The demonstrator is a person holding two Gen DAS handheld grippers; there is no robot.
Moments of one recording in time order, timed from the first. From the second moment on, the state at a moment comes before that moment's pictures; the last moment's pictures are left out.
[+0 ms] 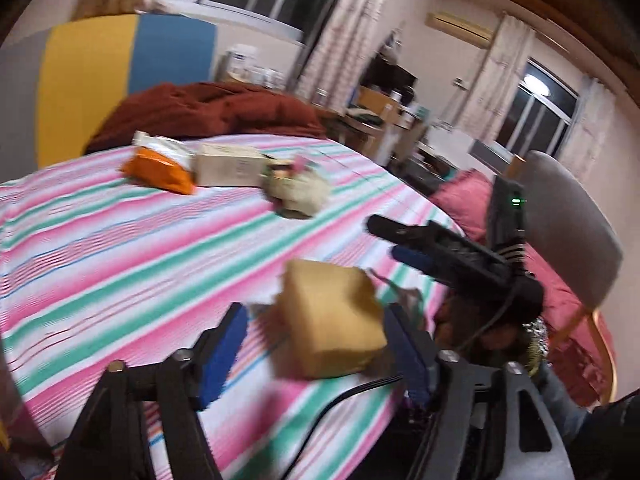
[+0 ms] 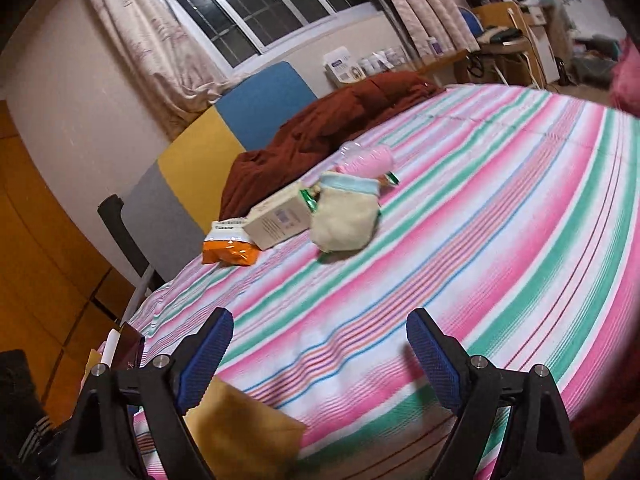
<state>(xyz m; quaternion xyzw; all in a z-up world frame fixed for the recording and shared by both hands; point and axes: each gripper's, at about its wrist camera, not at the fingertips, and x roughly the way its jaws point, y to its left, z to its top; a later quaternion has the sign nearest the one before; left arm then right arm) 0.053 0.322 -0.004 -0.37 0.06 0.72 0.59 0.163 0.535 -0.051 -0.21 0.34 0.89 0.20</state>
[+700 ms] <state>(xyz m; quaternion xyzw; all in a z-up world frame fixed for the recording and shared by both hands) 0.053 0.331 -0.020 -0.35 0.10 0.77 0.53 0.154 0.549 -0.073 -0.22 0.35 0.89 0.19</state>
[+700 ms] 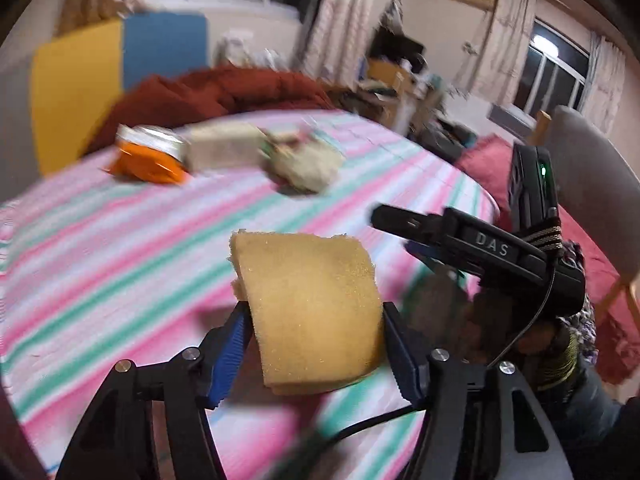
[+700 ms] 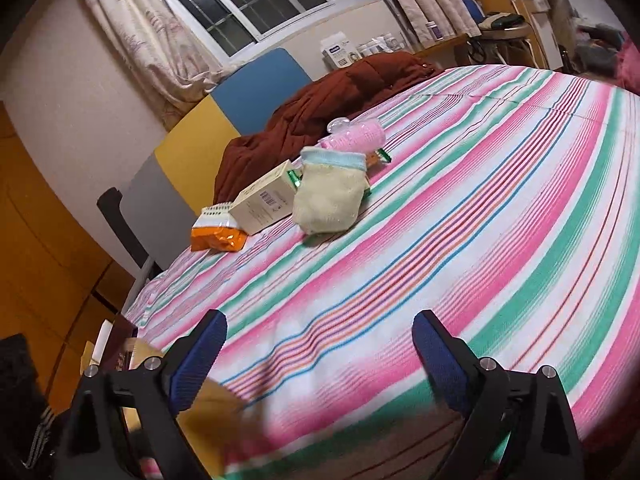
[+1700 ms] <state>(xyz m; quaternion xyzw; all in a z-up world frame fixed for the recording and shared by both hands) -0.014 0.254 -0.065 -0.39 0.01 0.81 0.43 -0.023 0.682 -0.062 -0.34 0.33 0.84 0.27</state>
